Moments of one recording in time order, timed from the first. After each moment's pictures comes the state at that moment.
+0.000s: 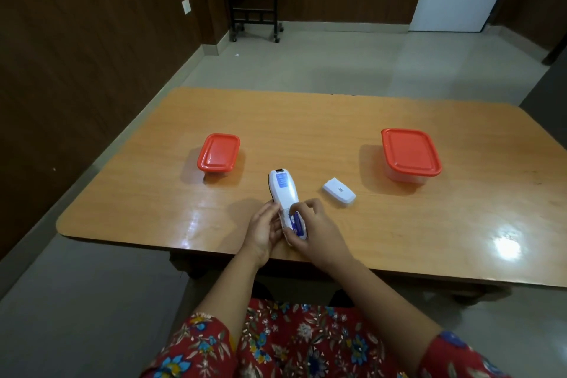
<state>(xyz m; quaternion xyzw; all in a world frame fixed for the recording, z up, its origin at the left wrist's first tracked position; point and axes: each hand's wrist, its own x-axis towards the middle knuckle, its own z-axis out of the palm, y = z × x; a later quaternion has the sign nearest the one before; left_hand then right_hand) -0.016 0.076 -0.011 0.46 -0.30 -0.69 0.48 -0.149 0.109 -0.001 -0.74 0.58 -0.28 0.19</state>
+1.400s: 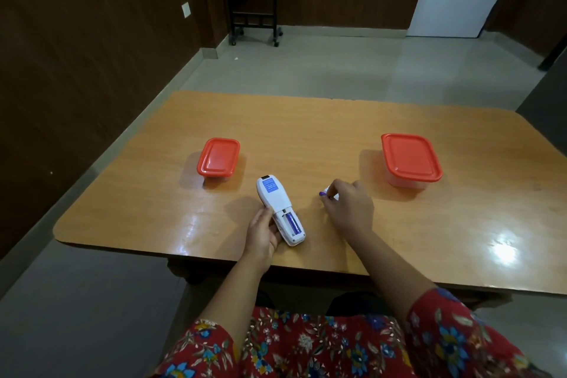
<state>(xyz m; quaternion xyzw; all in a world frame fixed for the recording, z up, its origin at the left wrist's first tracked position) -0.021 0.068 -0.017 0.46 -0.20 -0.68 0.54 -0.194 0.051 0.007 -0.61 0.73 -0.29 0.04</state>
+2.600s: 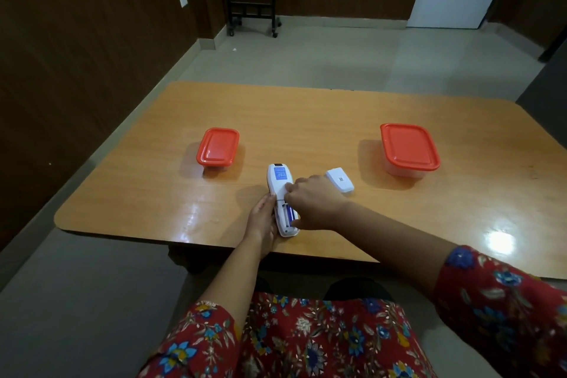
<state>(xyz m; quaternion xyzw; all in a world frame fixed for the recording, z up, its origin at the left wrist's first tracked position) -0.017 0.065 -0.017 0.48 -0.25 -0.69 0.49 -0.144 0.063 0.068 -0.89 0.42 0.13 -0.10</state>
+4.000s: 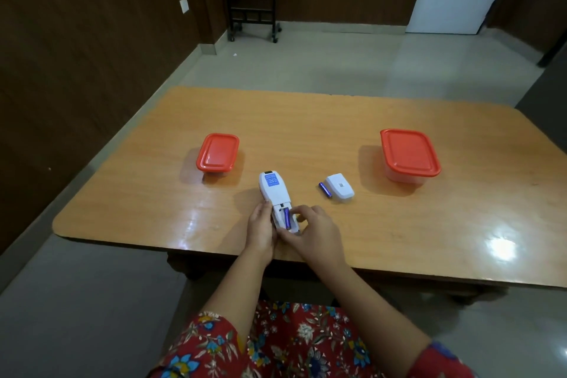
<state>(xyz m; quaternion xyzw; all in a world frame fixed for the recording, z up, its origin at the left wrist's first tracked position) -0.024 0.069 -0.015 0.50 -0.21 -0.64 0.53 -0.132 0.112 0.004 -0.65 0.68 -0.29 0.19</state>
